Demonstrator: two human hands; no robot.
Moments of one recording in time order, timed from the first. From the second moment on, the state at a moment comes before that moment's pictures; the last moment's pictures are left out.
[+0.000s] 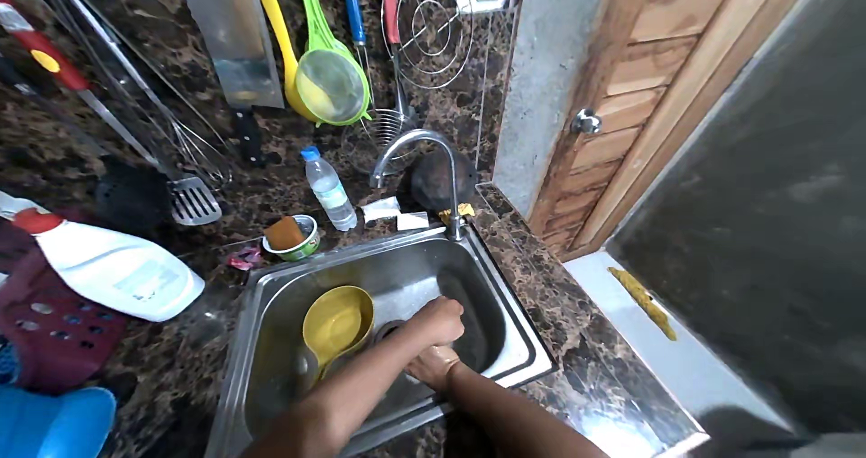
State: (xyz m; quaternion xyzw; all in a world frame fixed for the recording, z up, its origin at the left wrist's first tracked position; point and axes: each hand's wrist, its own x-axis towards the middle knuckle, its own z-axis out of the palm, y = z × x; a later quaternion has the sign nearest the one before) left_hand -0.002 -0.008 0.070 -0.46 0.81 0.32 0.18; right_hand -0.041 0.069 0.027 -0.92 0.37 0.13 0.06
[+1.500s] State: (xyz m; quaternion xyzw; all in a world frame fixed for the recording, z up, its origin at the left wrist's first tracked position) left_hand 0.222 0.033 -0.032 -0.77 0.50 0.38 -0.07; right_hand -0.140 0.014 0.015 -0.52 0.69 -0.19 0.46
